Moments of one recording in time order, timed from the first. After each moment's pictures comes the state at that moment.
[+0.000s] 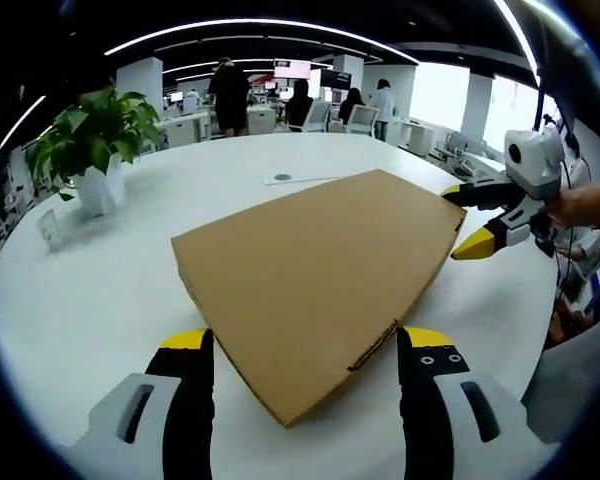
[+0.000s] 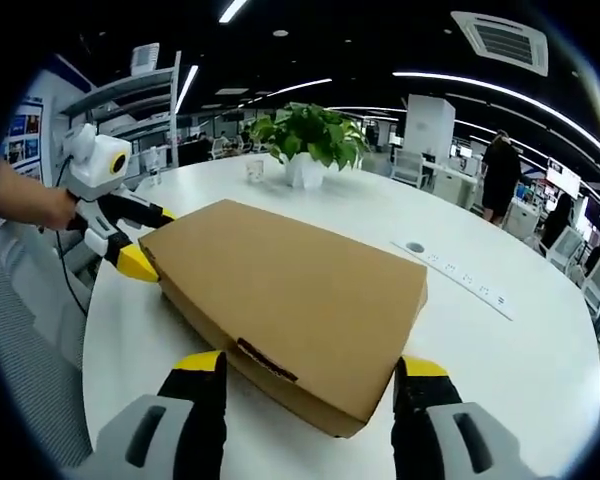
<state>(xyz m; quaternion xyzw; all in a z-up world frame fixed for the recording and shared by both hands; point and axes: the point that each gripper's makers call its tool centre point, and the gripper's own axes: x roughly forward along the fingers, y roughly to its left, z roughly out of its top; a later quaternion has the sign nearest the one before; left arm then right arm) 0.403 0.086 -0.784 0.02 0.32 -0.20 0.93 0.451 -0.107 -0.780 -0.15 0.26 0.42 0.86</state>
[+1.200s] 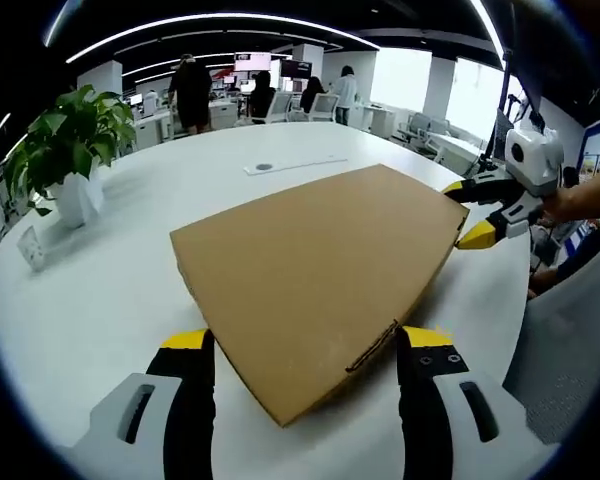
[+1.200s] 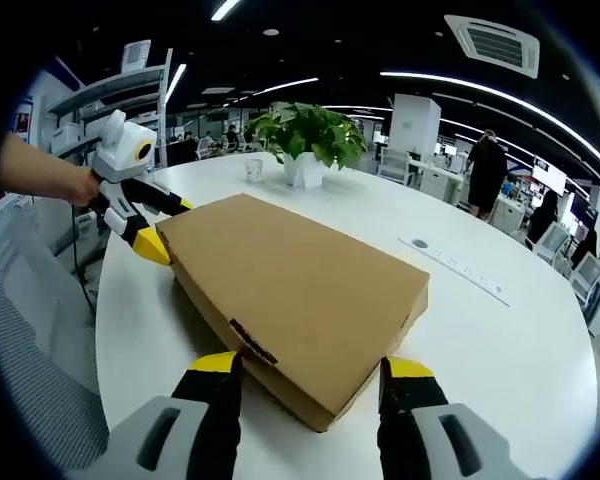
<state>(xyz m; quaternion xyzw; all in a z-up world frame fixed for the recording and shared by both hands) 0.388 0.126 -0.785 0.05 0.34 -0.29 0.90 0.402 -0.082 -0.779 -0.15 0.26 0.38 0.87</state>
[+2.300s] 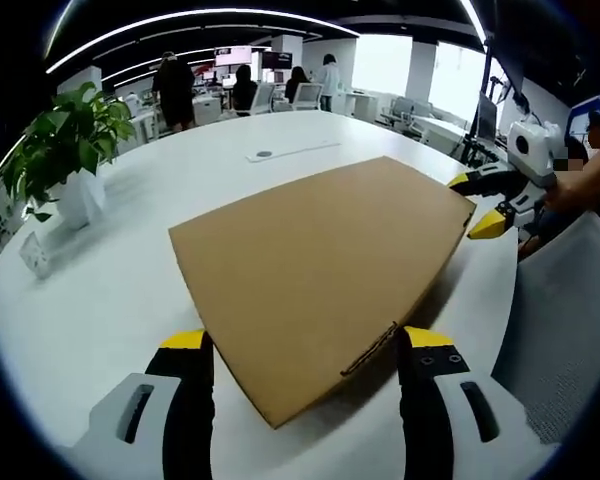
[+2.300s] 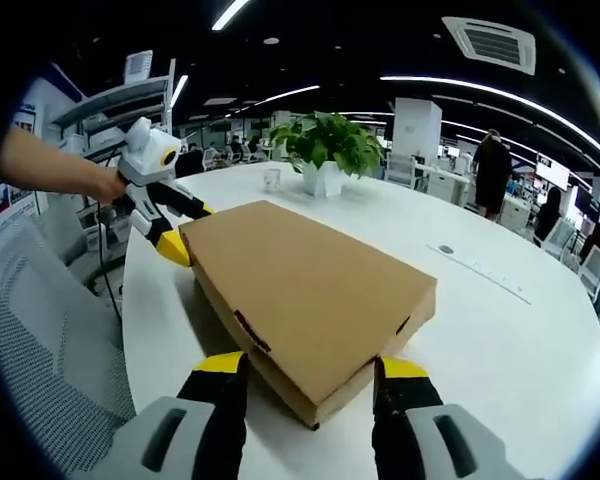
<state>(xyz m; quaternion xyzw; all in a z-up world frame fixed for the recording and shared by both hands) 0.368 0.174 -0.782 0.08 0.35 -0.32 0.88 0.362 -0.033 -0.776 -0.13 0.25 0.40 0.87</state>
